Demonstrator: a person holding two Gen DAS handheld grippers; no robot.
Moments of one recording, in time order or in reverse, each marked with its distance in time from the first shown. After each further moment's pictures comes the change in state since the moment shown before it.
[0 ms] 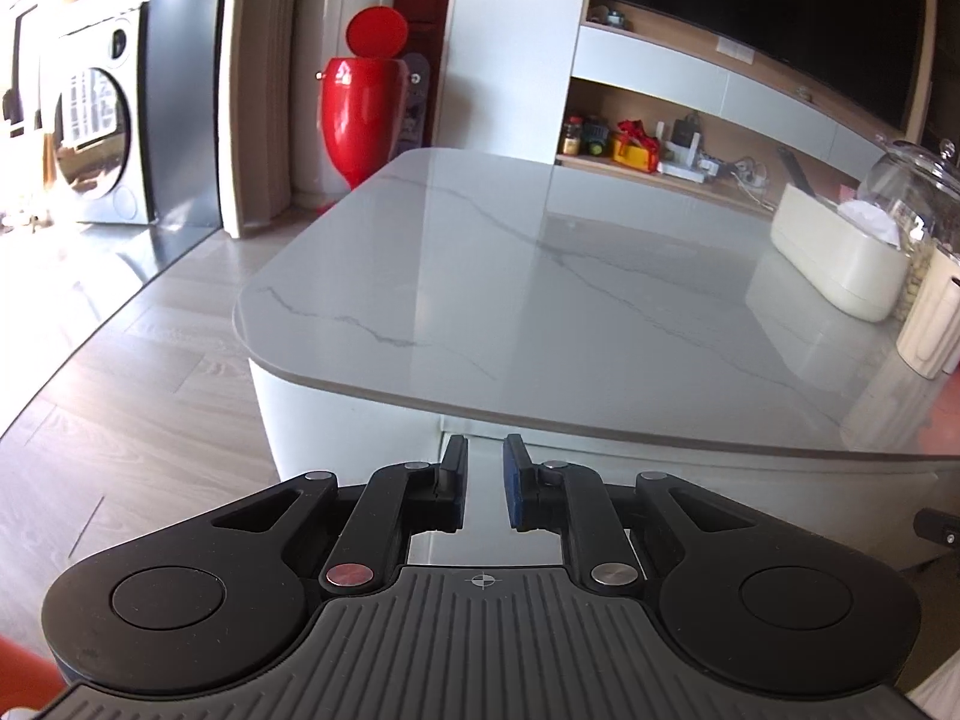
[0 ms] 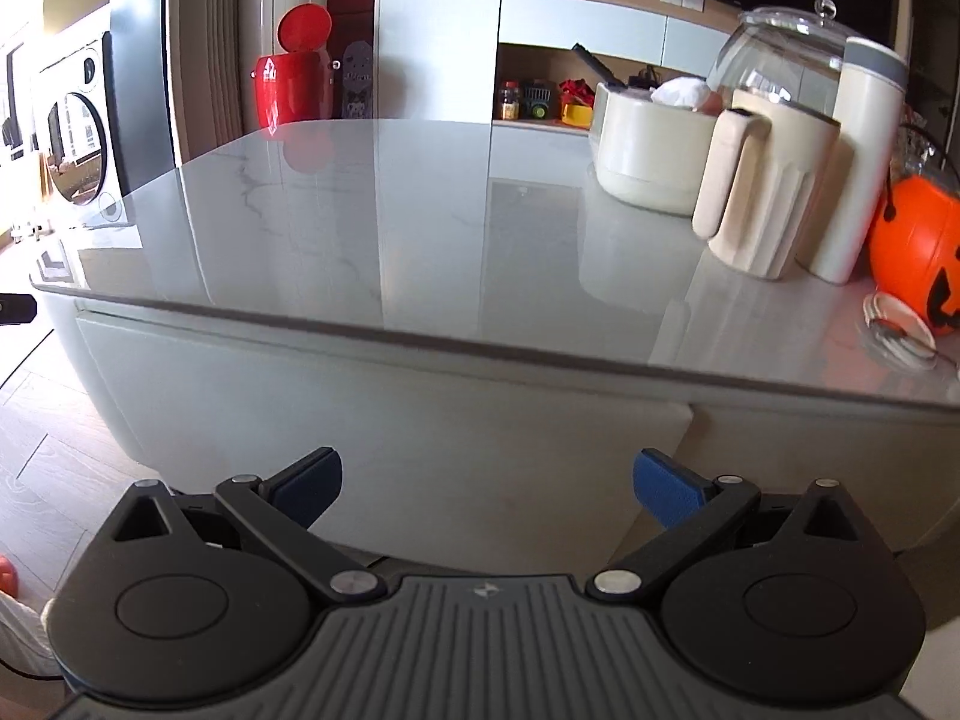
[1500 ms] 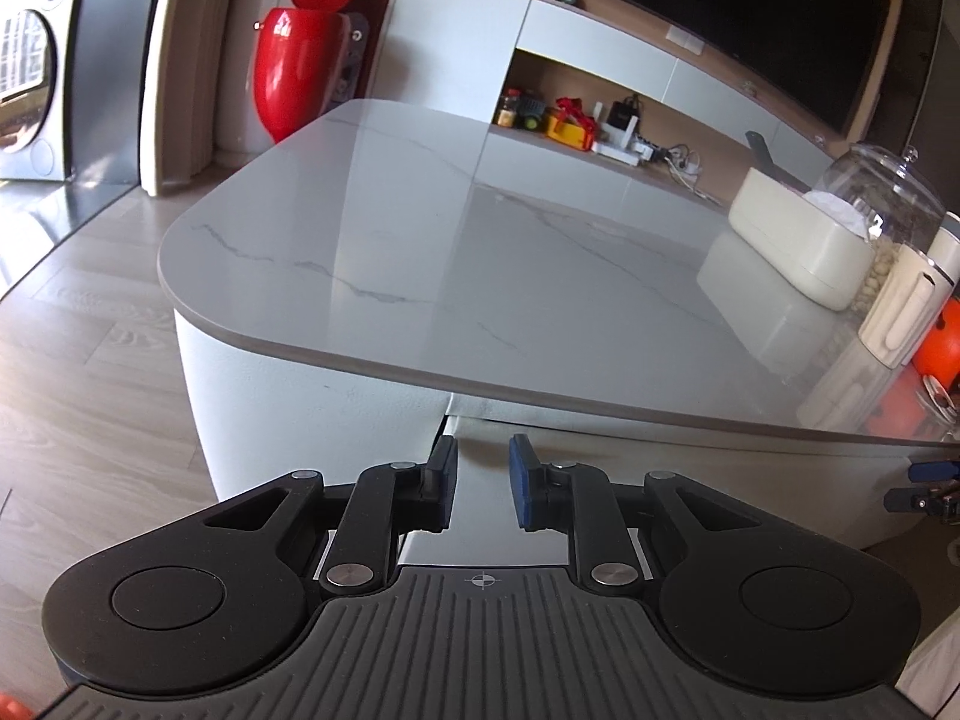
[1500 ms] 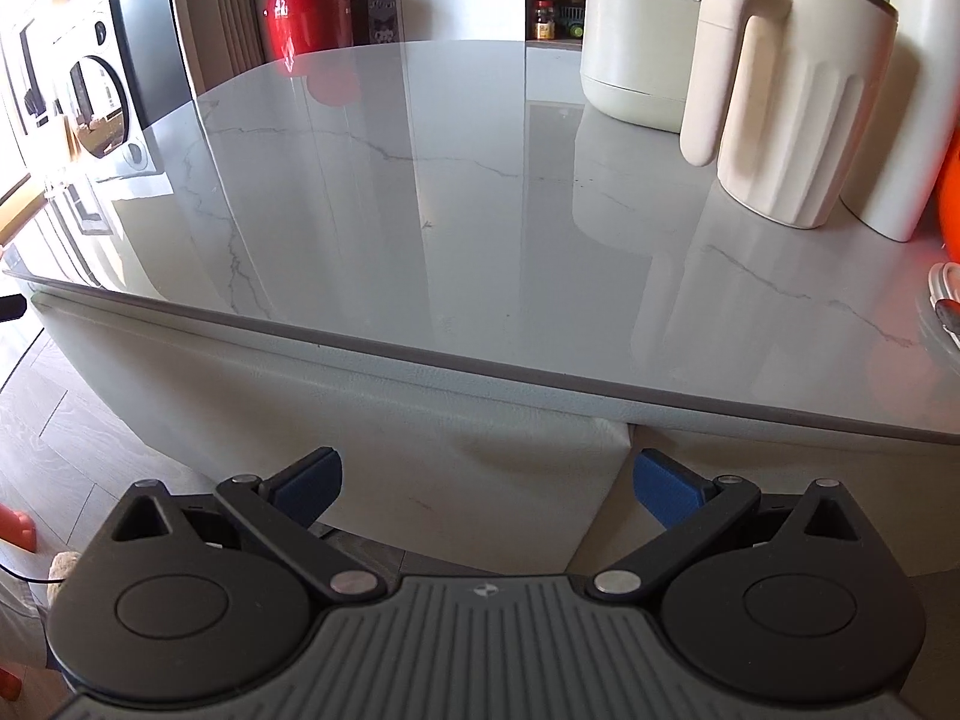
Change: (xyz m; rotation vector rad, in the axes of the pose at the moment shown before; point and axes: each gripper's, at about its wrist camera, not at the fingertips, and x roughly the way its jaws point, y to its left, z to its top) left arm 0.057 0.040 -0.007 -0.013 0.057 -0.216; right arm 0.087 -0.070 0.017 -0.023 0.181 0.162
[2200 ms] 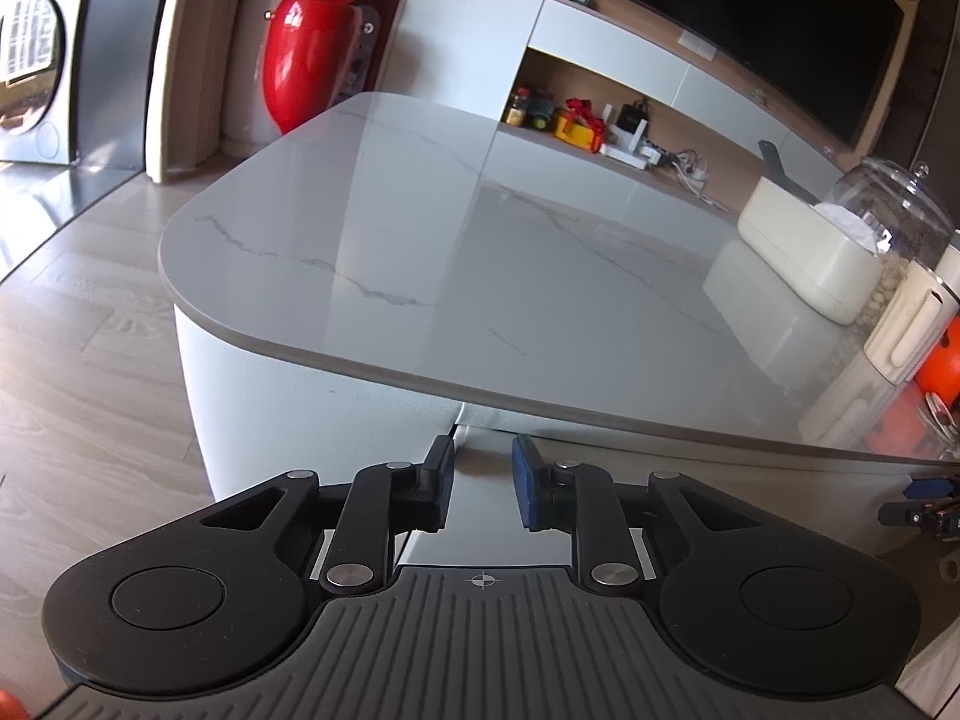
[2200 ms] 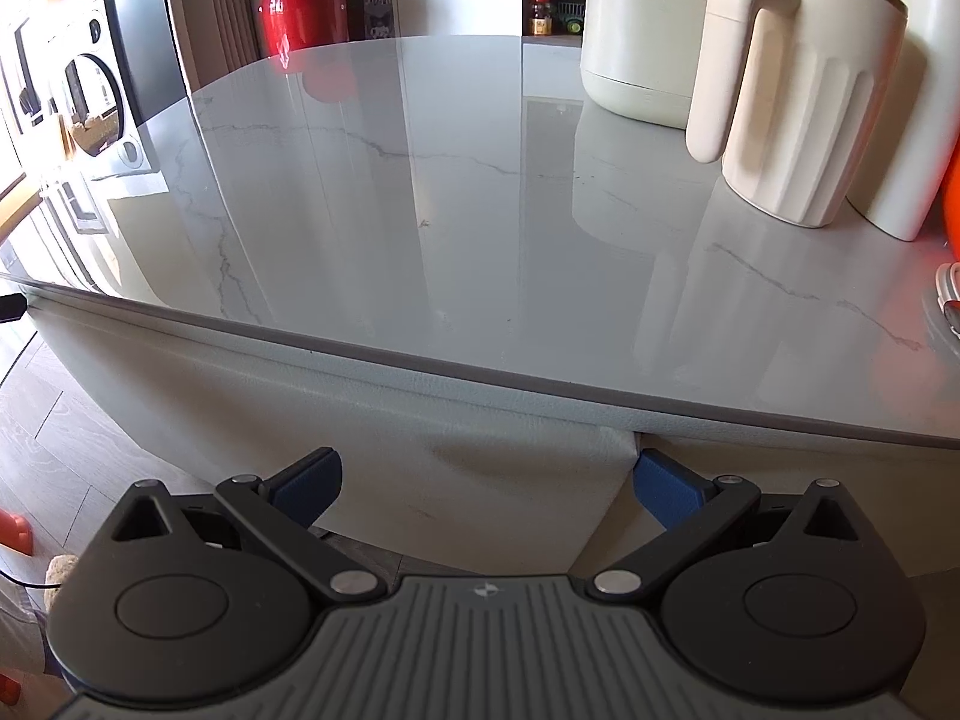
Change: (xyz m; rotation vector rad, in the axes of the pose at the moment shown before) left arm 0.005 0.006 0.002 -0.039 0.002 -0.003; right arm 0.021 0.006 0.014 0.002 0.010 -0.001
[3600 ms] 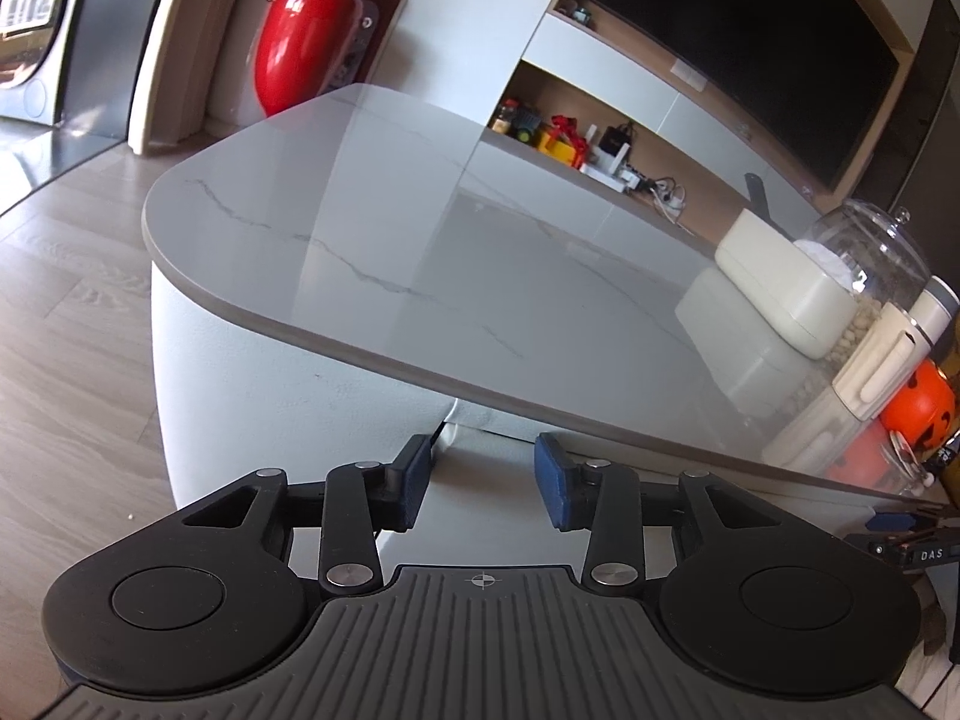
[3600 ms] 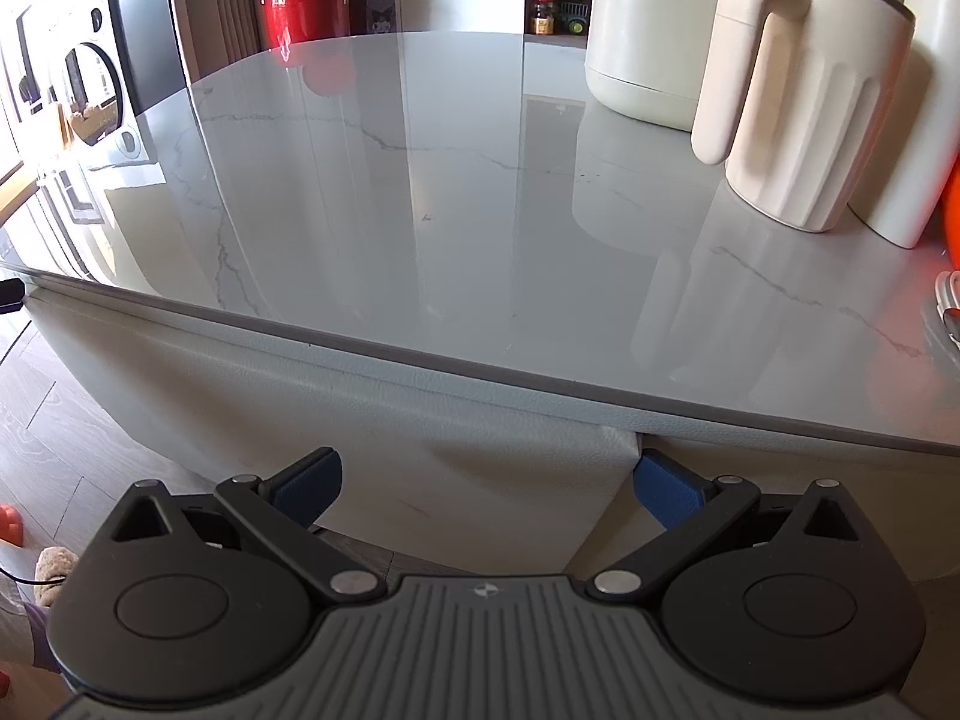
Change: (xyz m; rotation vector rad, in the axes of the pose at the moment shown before) left arm 0.007 0.013 -0.008 -0.089 -0.026 -0.092; right arm -0.001 0.008 -0.003 -0.019 0.005 -0.010
